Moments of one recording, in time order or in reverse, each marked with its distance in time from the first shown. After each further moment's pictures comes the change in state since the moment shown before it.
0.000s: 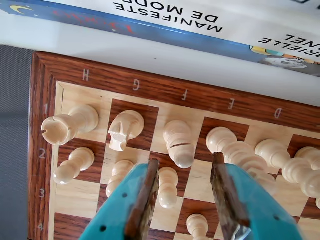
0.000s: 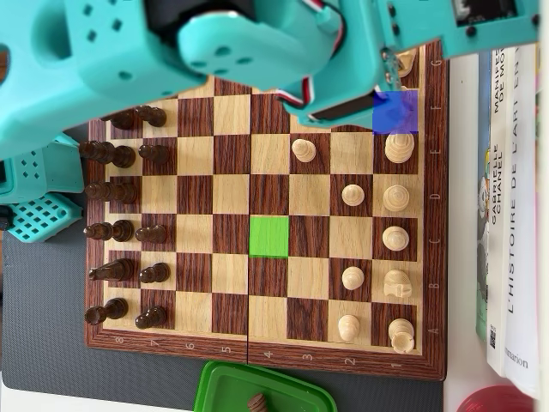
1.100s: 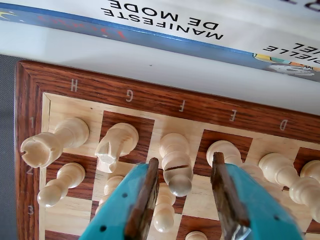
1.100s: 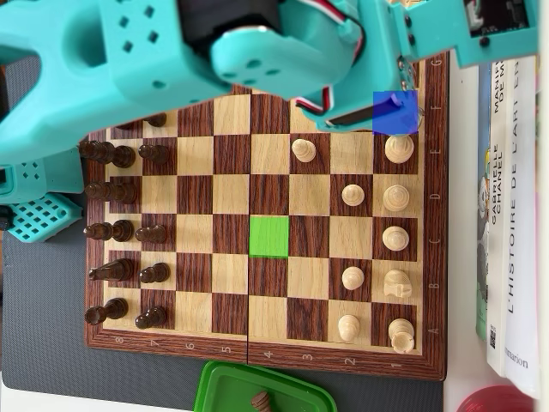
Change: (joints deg) arm 0.5 -4.5 -3.1 -1.1 0.0
